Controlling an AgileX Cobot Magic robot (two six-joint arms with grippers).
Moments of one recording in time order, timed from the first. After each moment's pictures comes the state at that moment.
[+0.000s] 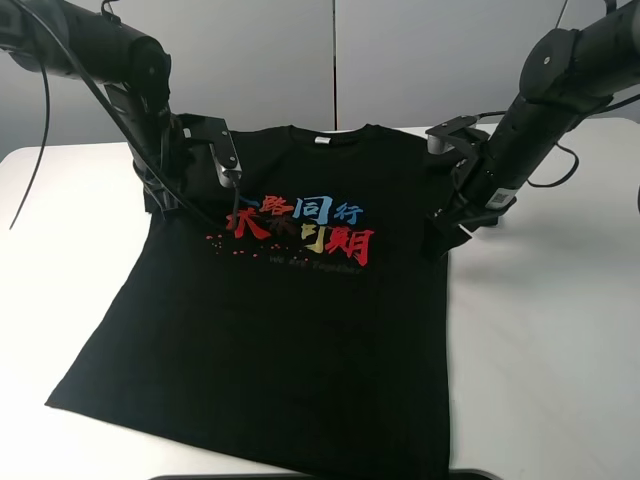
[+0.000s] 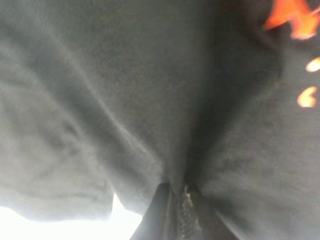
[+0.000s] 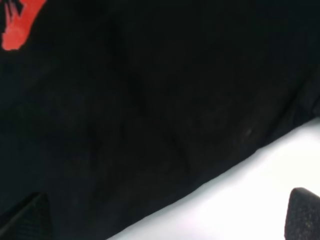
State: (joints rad) left arm -0.49 2.13 -1.48 0.28 0.86 0.68; right arm 0.22 2.00 -1.12 0.36 0.77 -0.75
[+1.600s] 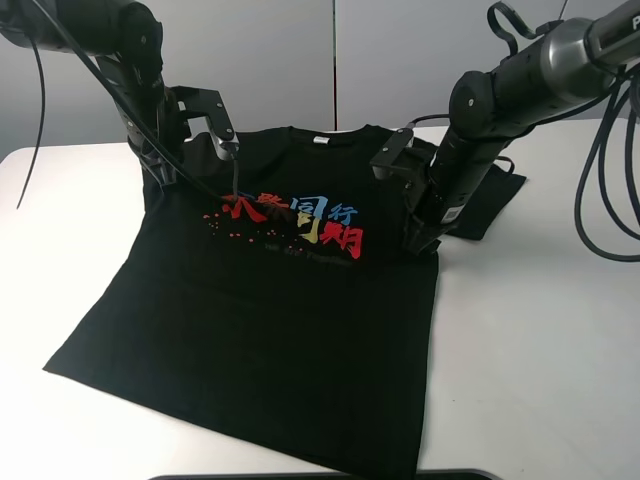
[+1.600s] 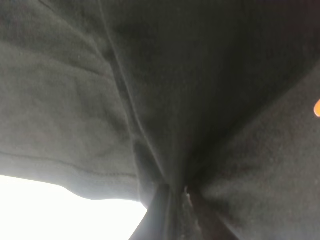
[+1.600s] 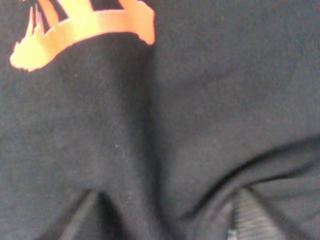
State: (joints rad) left arm -0.48 2.13 -1.57 0.27 0.91 0.68; right arm 0.40 2.10 -1.15 0.18 0.62 -0.74
